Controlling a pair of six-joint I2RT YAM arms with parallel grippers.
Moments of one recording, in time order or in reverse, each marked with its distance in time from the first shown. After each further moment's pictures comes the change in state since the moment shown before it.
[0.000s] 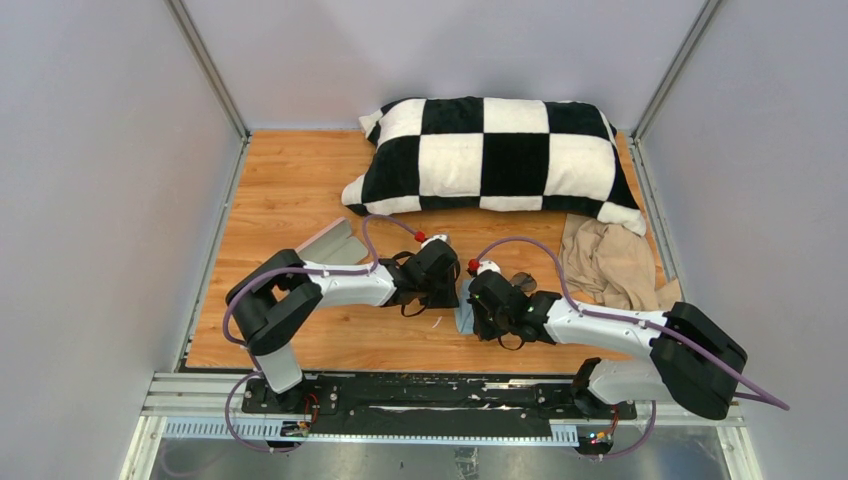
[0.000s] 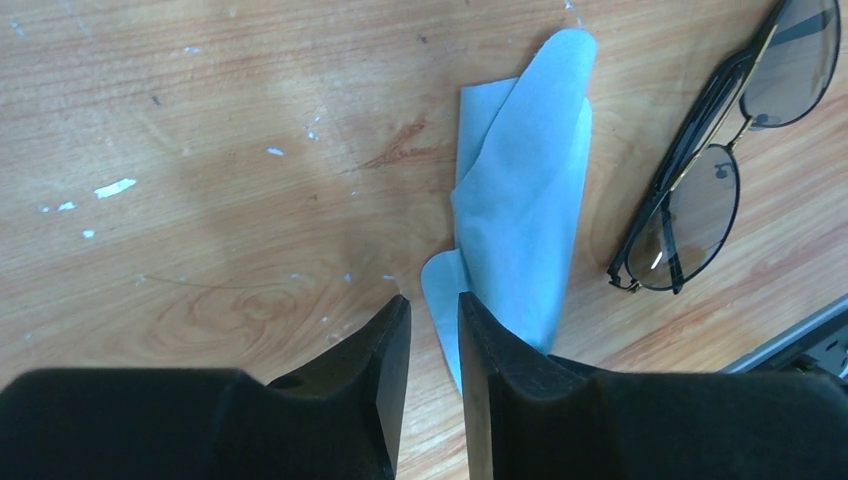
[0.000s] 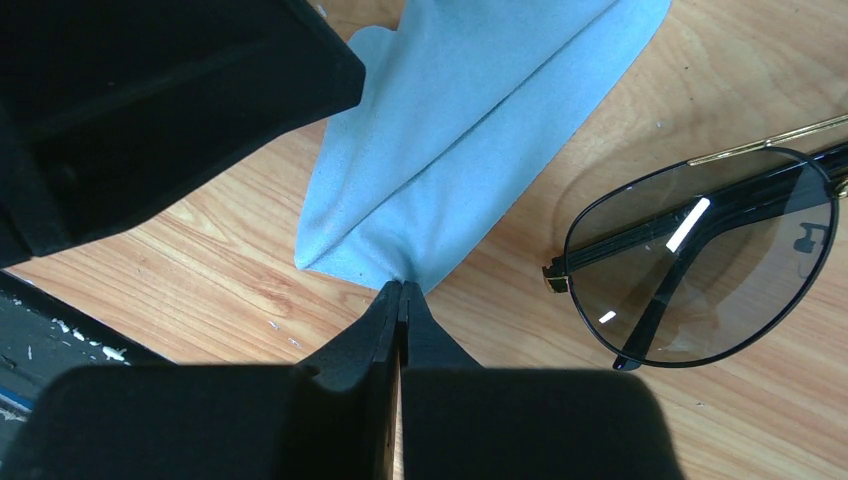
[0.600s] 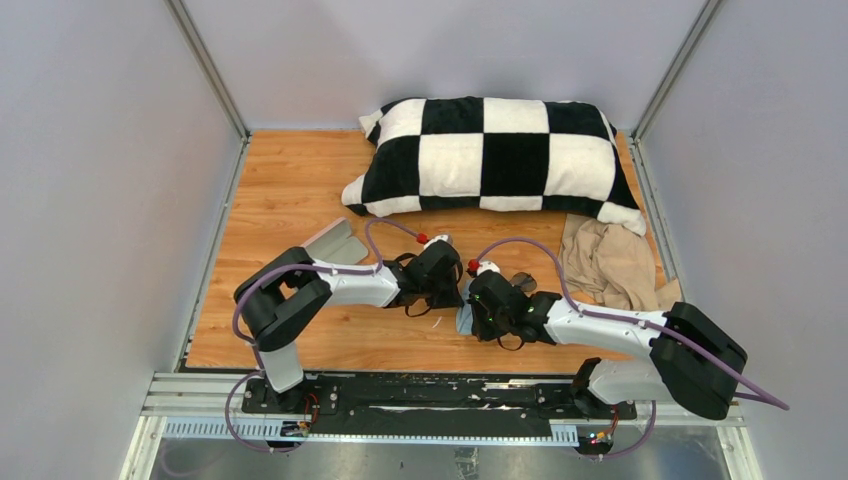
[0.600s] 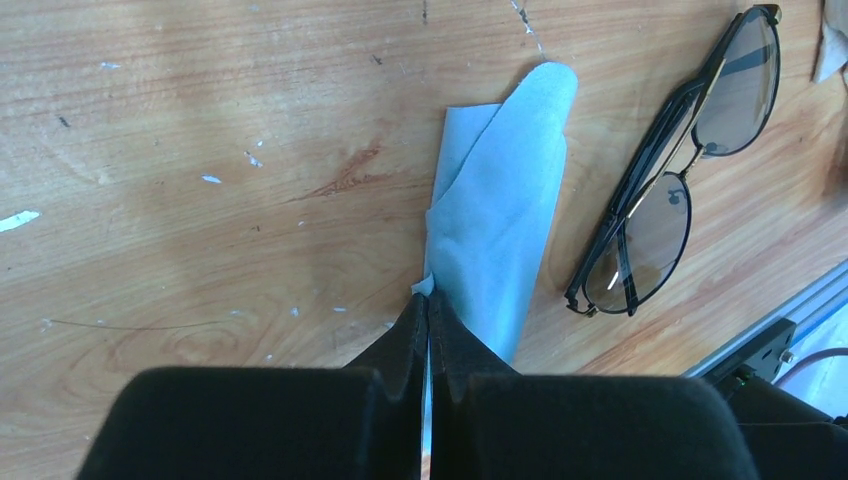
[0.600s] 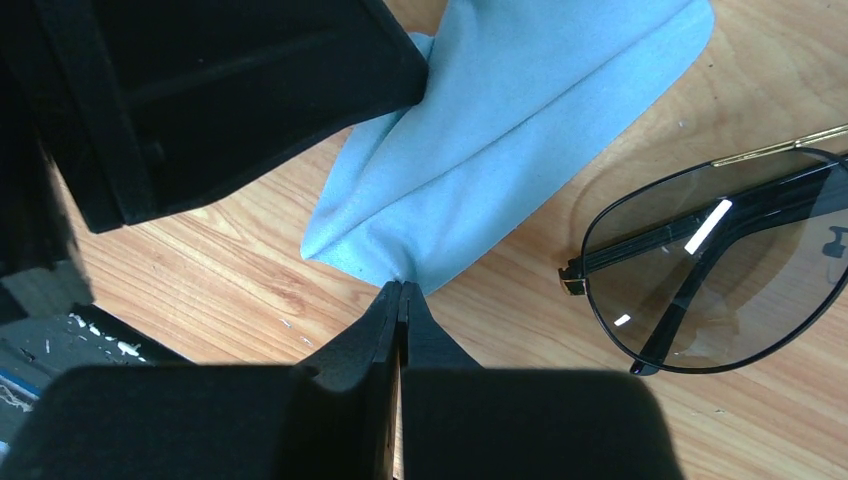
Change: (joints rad) left arm -0.002 0.051 -0.003 0.107 0.034 -0.075; right arm 0.000 -0.001 -0.005 0.014 -0.023 0.008
